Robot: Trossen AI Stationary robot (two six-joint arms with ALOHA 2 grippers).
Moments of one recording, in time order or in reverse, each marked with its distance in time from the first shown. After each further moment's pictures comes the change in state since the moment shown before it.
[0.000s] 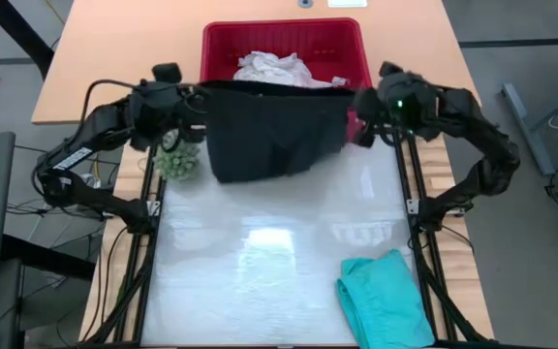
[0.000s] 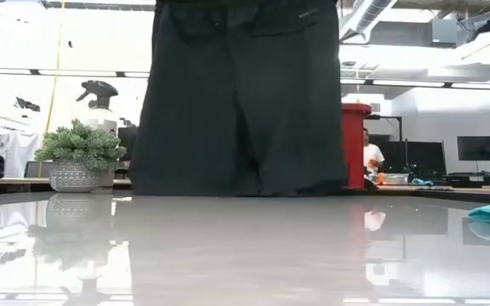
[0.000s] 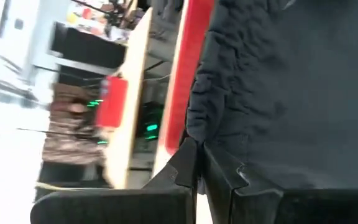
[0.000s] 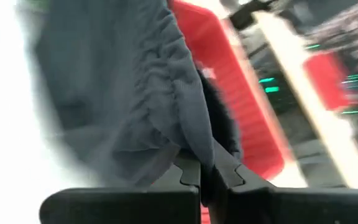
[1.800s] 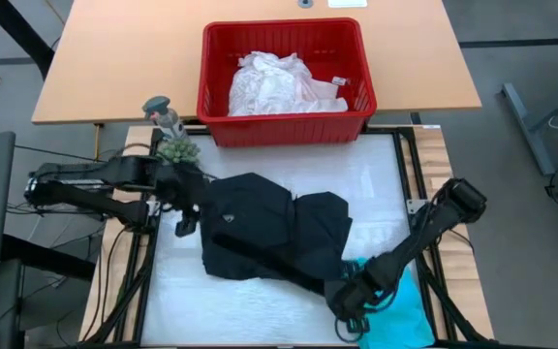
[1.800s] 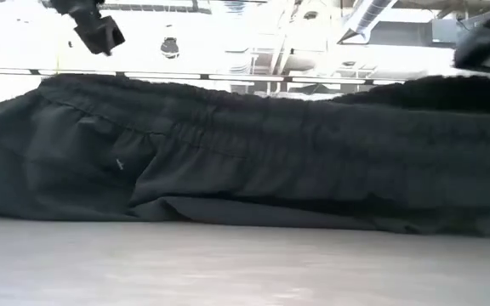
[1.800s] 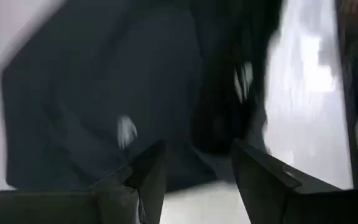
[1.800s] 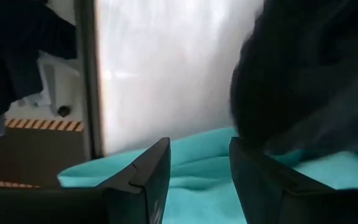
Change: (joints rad) left arm -0.254 -0.264 -0.710 0.036 0.906 -0.893; right arm 0.902 0.333 -0.780 0.486 -0.649 1.083
